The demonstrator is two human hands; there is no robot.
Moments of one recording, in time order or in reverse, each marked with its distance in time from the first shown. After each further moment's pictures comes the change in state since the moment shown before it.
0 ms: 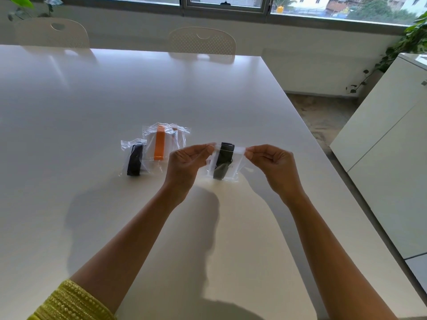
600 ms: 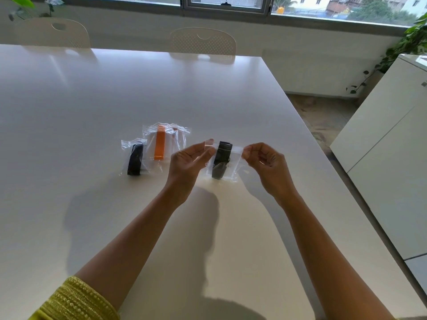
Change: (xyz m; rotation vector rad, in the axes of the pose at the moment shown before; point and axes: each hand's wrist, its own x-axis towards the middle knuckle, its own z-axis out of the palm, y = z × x) left_hand -0.001 -0.004 0.003 -0.037 0.014 -0.043; right_hand 0.003 0.012 0.010 -0.084 -0.032 0.011
